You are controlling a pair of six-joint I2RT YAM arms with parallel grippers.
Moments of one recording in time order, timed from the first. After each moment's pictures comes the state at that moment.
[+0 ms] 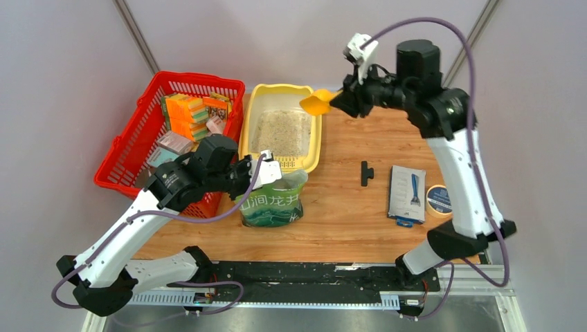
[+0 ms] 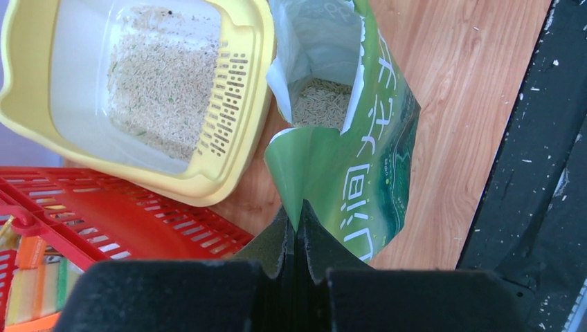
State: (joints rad) left arm -0.76 1.03 1.33 -1.04 0.18 0.64; right arm 0.46 1.62 2.19 -0.96 -0.42 -0.28
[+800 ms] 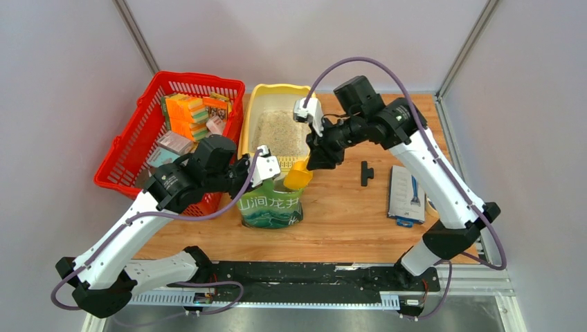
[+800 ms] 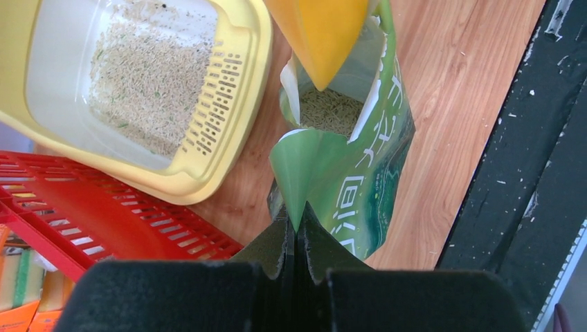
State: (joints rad) left arm -0.76 1.01 1.30 -1.00 0.19 0.53; right arm 0.69 1.57 2.04 -1.31 -0.64 -0.43
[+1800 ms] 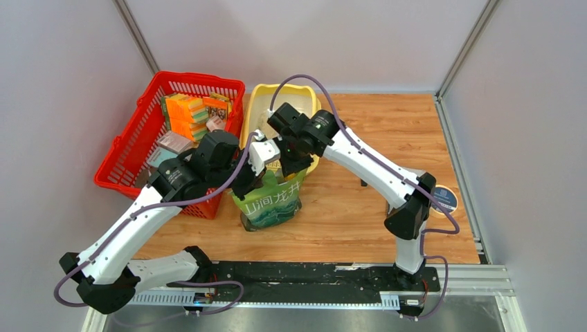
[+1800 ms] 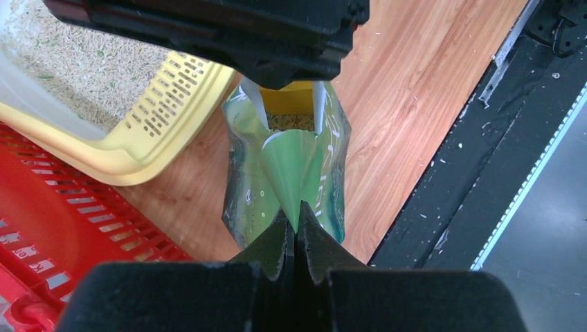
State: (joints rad) left arm -0.76 1.05 1.33 -1.00 0.21 0.22; right arm 0.92 1.89 2.11 -1.28 0.06 0.44
